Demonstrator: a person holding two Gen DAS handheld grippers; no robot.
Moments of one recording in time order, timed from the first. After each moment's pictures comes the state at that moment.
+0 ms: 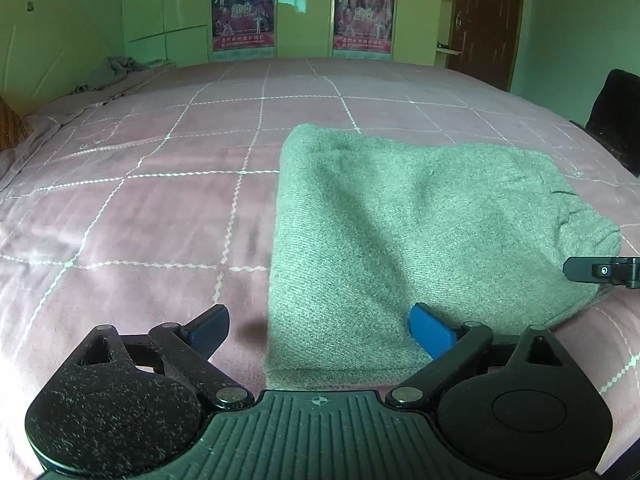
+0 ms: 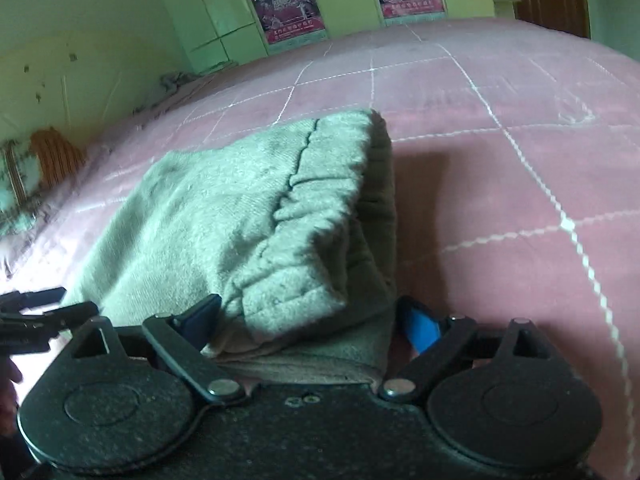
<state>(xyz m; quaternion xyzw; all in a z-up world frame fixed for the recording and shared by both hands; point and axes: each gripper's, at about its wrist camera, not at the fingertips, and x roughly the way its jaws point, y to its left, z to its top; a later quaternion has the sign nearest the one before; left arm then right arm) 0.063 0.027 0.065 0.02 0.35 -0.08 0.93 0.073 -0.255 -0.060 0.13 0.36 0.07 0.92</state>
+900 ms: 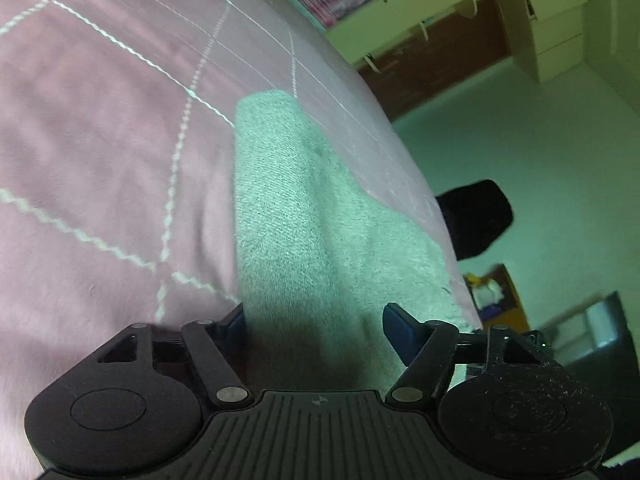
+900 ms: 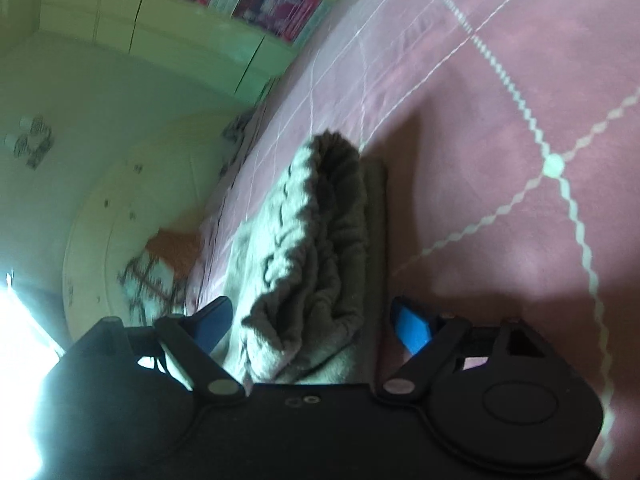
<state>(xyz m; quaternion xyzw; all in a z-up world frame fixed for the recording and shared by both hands) 0.163 0.112 0.013 -0.33 0.42 -0.32 0.78 0.098 -0.366 -0.081 0.42 0.37 0.23 0.80</state>
